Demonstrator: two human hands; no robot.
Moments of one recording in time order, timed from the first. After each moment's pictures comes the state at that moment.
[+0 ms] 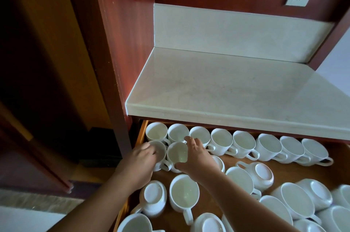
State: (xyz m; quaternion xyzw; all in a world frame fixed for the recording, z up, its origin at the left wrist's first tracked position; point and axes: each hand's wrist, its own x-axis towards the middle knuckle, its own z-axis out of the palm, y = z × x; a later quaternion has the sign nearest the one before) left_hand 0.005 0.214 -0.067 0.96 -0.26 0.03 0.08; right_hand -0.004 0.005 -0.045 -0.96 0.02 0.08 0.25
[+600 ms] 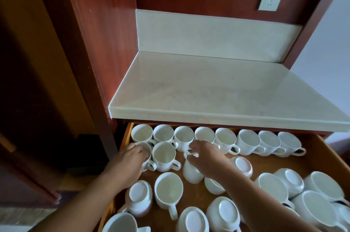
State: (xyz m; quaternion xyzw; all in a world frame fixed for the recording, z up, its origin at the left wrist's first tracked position) left_hand 0.009 0.204 -0.057 0.96 -0.28 0.01 0.08; right_hand -0.032 -0.062 -0.010 -0.97 0.05 0.07 0.24
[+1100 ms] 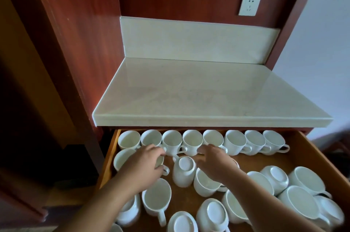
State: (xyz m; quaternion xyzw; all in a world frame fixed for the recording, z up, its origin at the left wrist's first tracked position) left_hand -0.006 0.129 -0.022 0.94 -0.26 -0.02 0.23; right_hand -0.051 -0.113 -0.006 -0.97 0.10 0.07 0.20
